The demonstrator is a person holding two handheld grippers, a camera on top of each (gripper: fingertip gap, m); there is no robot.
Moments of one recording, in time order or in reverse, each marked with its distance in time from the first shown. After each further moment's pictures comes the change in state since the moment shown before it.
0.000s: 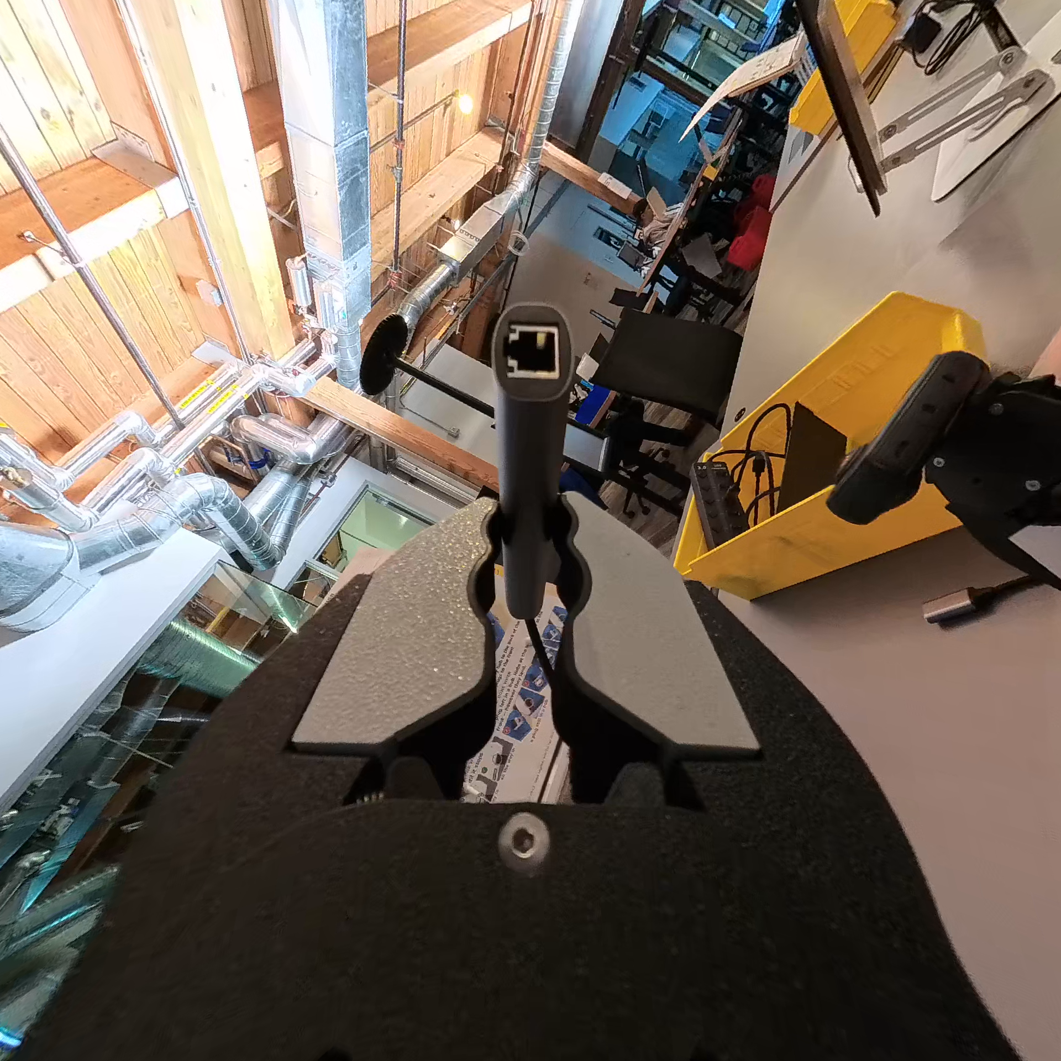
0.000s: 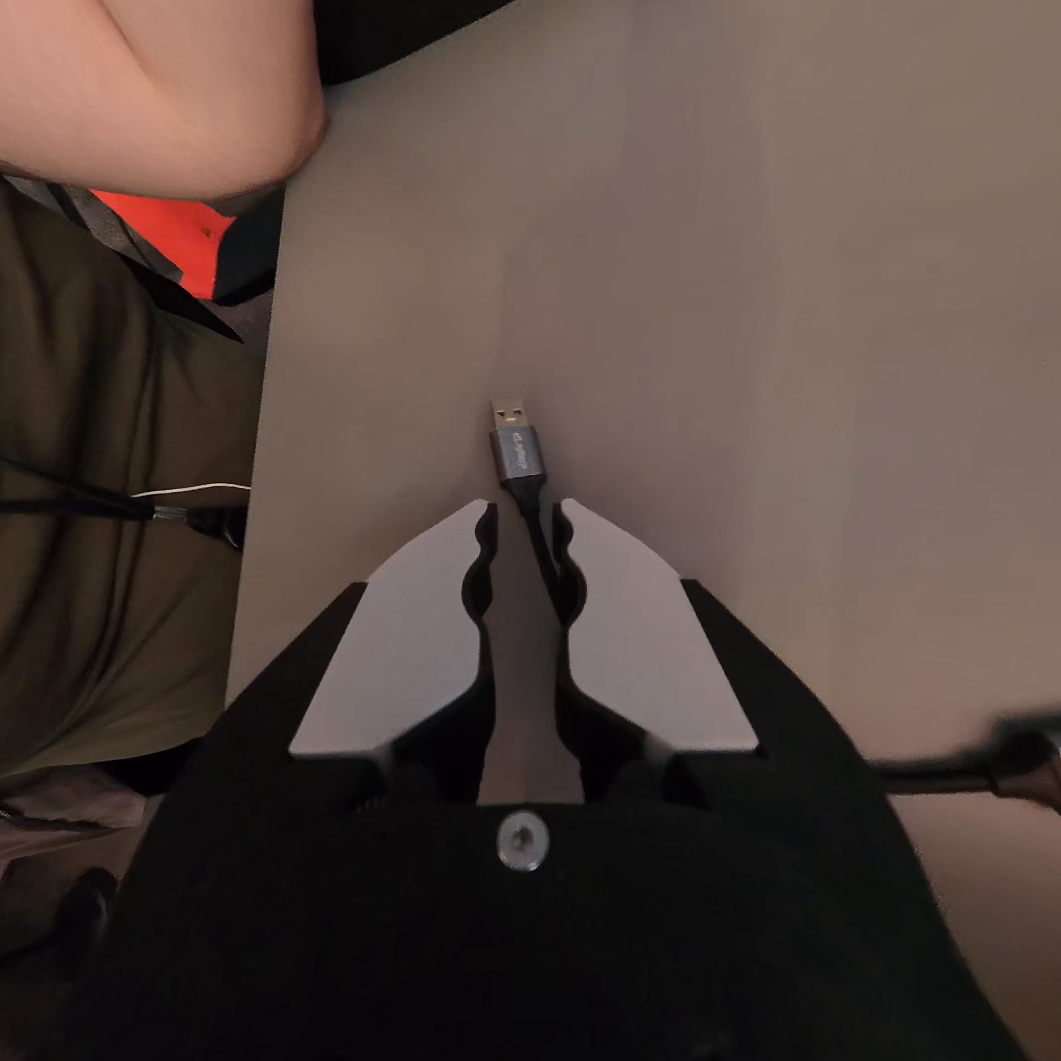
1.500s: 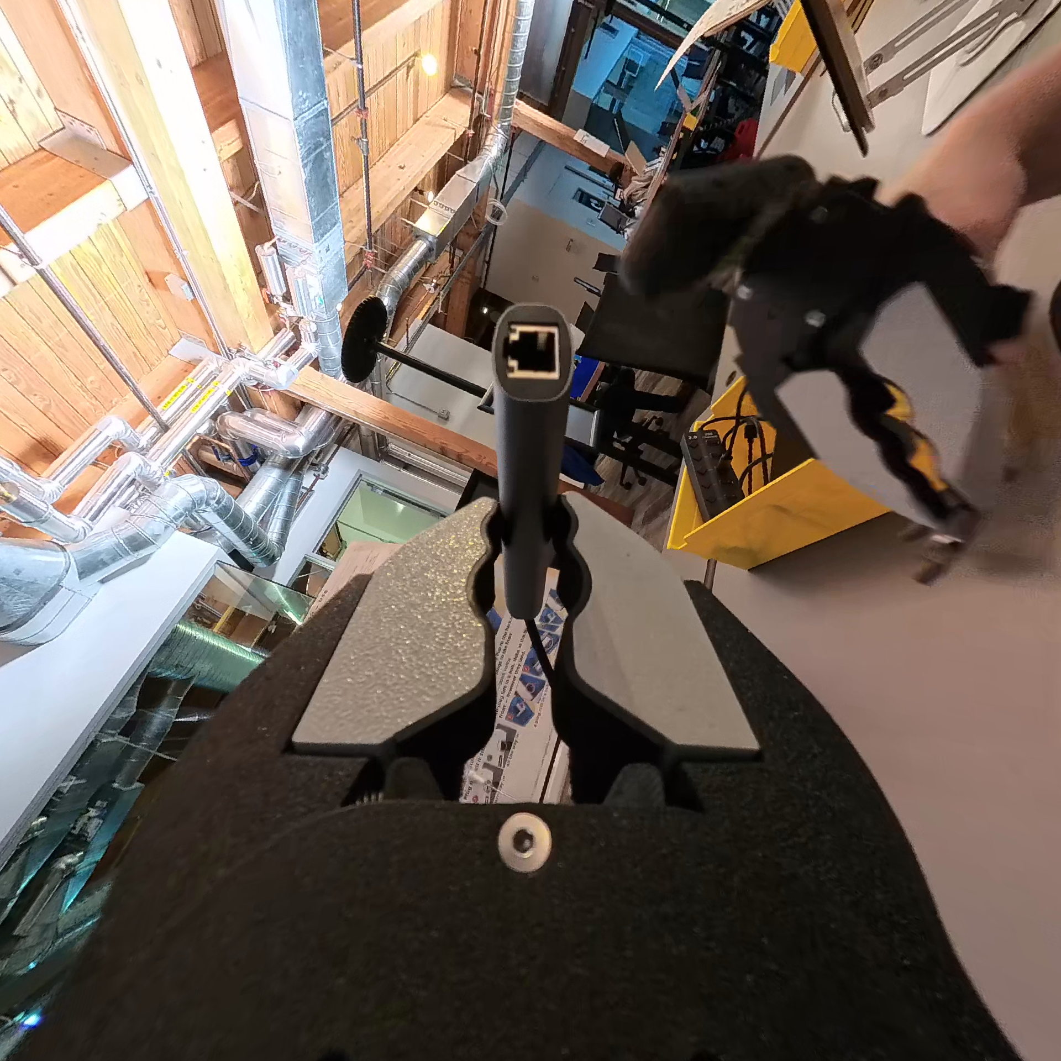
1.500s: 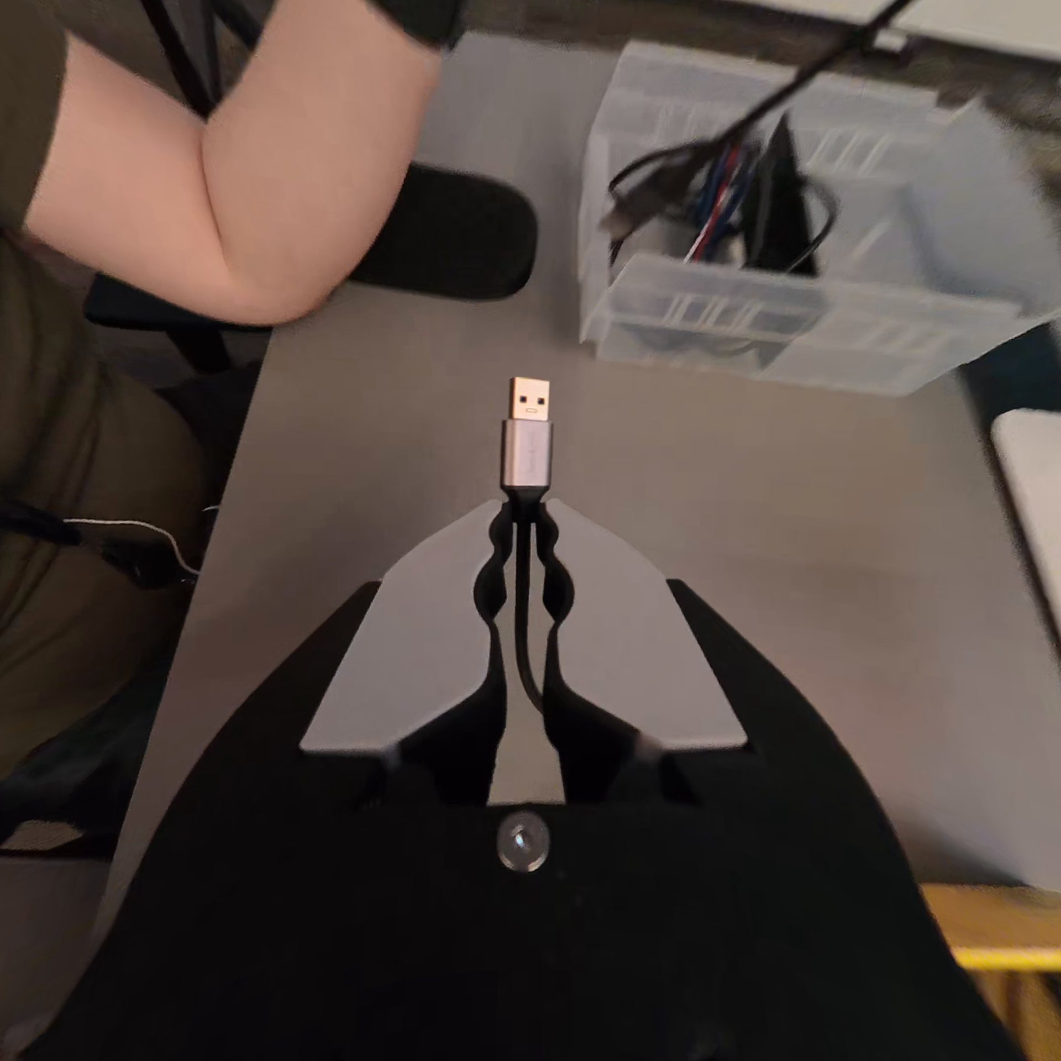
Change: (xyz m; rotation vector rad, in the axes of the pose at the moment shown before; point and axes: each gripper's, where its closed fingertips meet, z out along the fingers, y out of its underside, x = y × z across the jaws) left arm 0.013 0.008 0.009 -0.049 0.039 0.056; right arm -0.017 -0.110 -0.094 0.138 0.282 -0.400
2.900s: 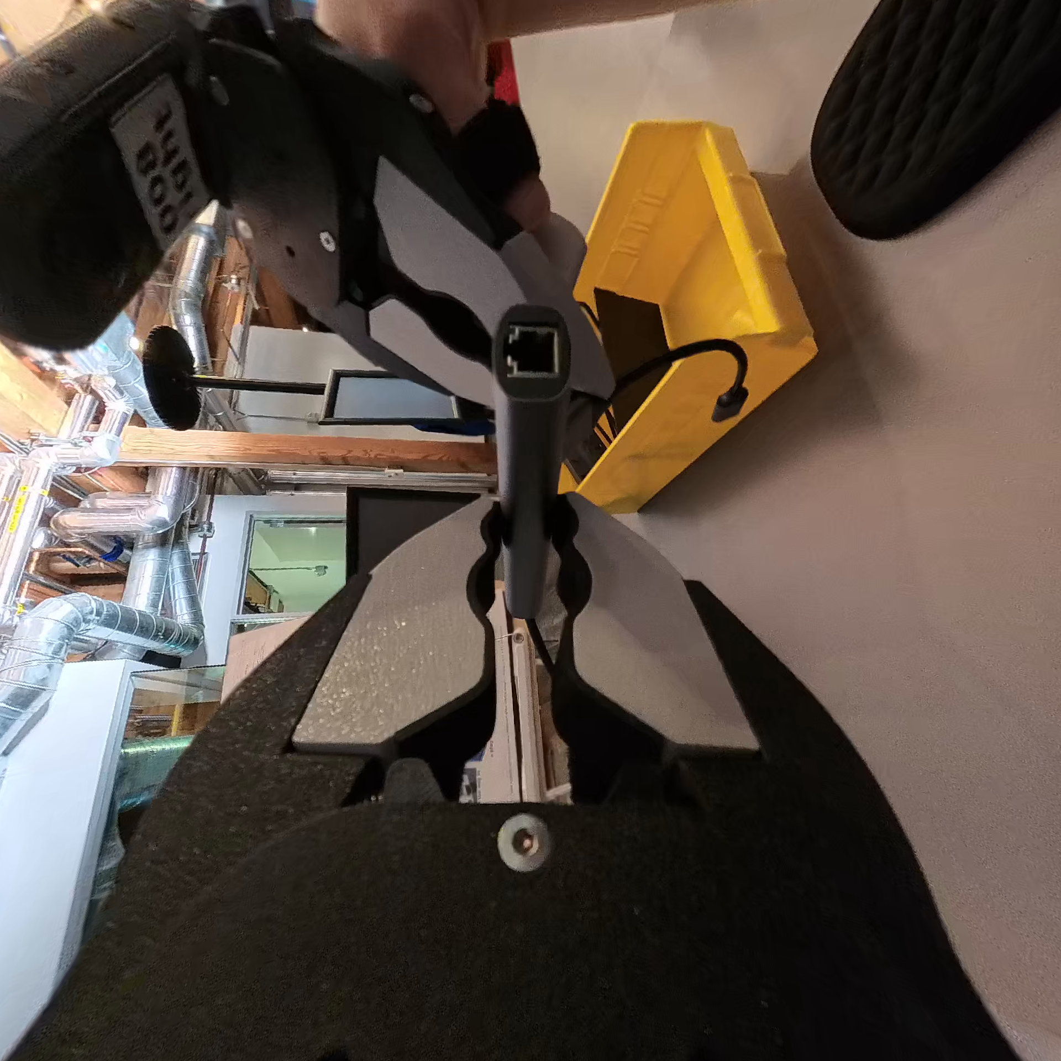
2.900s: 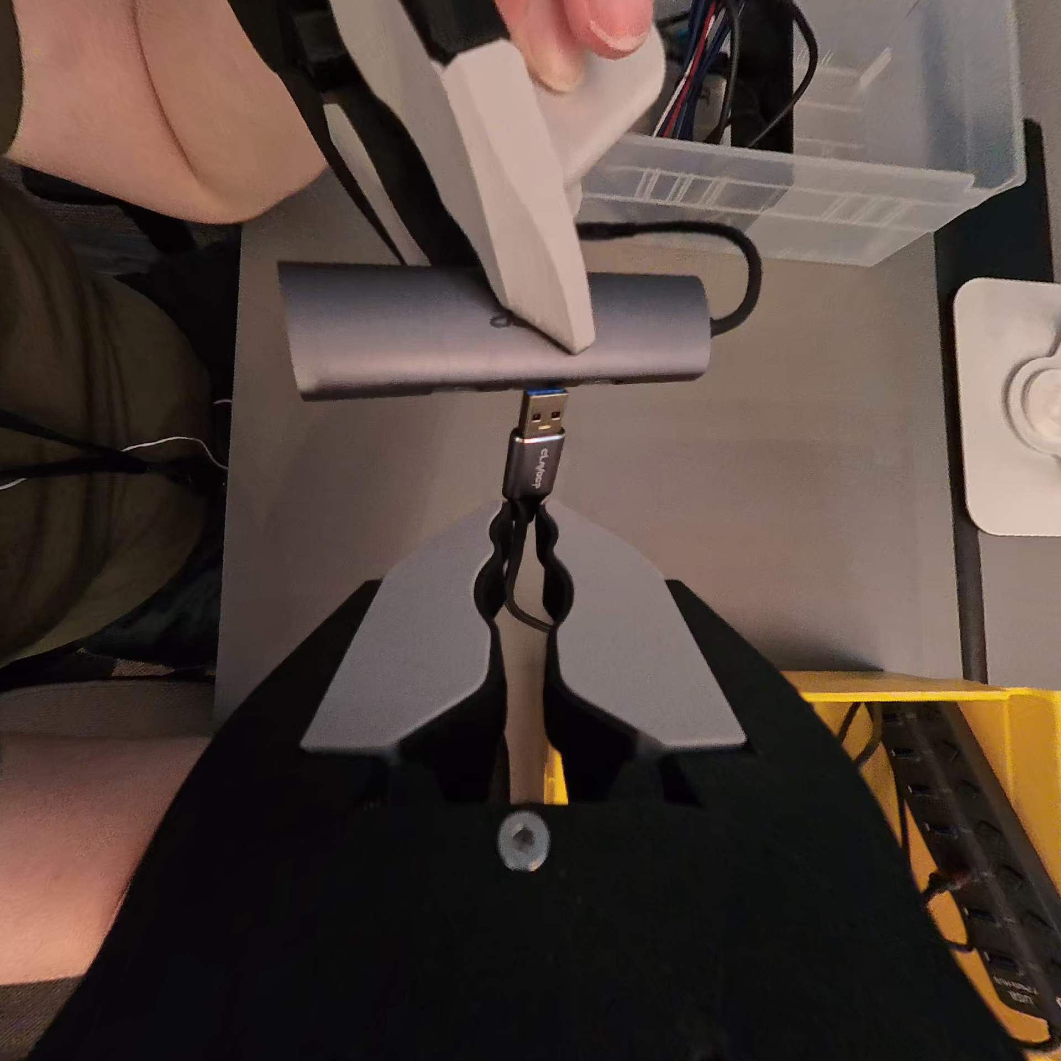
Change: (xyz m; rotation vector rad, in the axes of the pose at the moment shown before) left arm 0.103 0.001 0.054 -0.117 0.341 0.251; right arm 0.010 0.002 -0.061 -0.277 0.021 0.023
